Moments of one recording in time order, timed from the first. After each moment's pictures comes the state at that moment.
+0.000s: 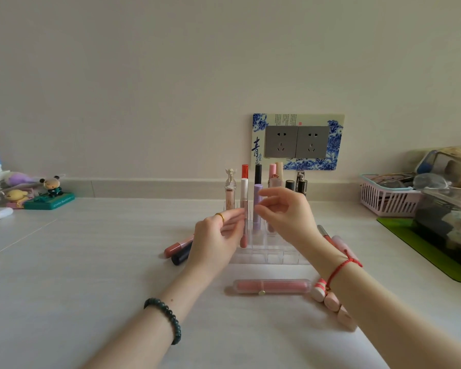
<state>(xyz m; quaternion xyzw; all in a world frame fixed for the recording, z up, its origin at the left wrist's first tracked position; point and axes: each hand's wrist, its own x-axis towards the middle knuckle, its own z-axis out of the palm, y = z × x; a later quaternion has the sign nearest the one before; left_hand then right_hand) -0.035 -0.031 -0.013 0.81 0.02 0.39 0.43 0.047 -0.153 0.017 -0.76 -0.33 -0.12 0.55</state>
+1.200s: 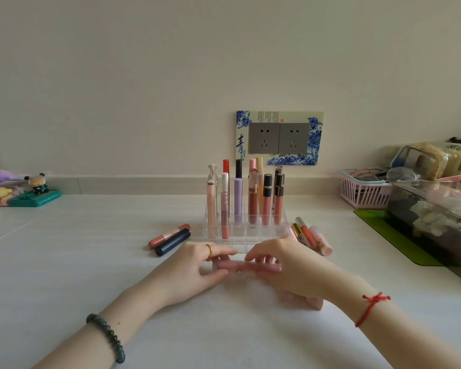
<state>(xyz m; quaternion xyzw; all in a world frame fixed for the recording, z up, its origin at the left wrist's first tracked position) -0.081 -0.026 -0.028 0.94 -0.10 0.19 0.26 0.002 -0.220 -0.004 -0.86 -0.49 -0.04 0.15</state>
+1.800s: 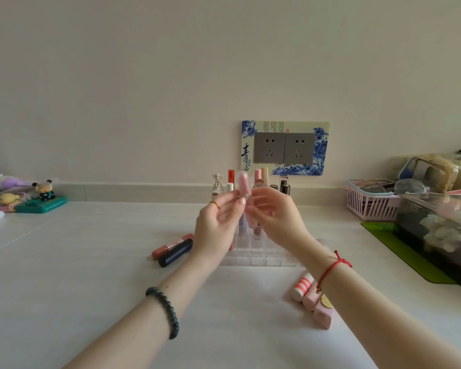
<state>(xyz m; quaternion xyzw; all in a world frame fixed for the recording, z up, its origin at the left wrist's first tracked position) -0.028 -0.062 0.013 0.71 -0.01 0.36 0.60 0.045 -0.168 0.024 -0.74 -0.39 -0.12 0.54</state>
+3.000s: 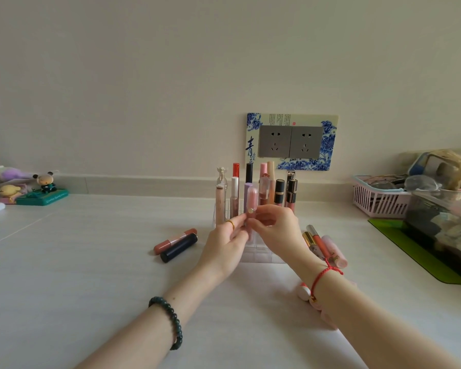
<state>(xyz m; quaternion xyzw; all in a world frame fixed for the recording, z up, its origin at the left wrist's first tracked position) -0.028 -0.064 -0.015 0.79 0.04 0.24 0.56 0.057 -0.154 -0.010 -0.79 -0.31 -0.11 0.52</state>
